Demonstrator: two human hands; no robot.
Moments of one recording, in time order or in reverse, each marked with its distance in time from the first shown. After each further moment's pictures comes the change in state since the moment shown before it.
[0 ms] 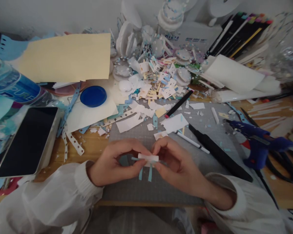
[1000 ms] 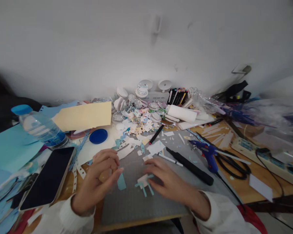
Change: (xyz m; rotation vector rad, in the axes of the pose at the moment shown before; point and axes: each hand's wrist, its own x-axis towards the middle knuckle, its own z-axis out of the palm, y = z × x) left_hand -0.020 0.042 -0.036 0.551 0.184 0.256; right_hand -0.024 -0.002 -0.019 -0.776 -0.070 -0.262
